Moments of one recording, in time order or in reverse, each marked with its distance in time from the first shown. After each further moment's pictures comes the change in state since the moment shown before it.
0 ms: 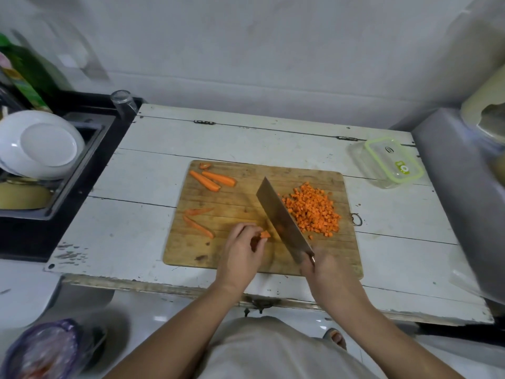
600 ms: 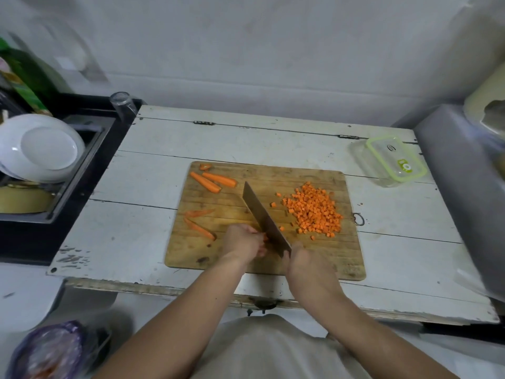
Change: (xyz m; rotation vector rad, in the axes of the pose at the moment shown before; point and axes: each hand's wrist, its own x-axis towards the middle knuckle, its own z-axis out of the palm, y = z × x) left_hand 0.043 0.027 -0.003 -0.454 -0.178 -0.861; right_hand 0.013 -0.033 0.020 -0.137 -0.057 -0.006
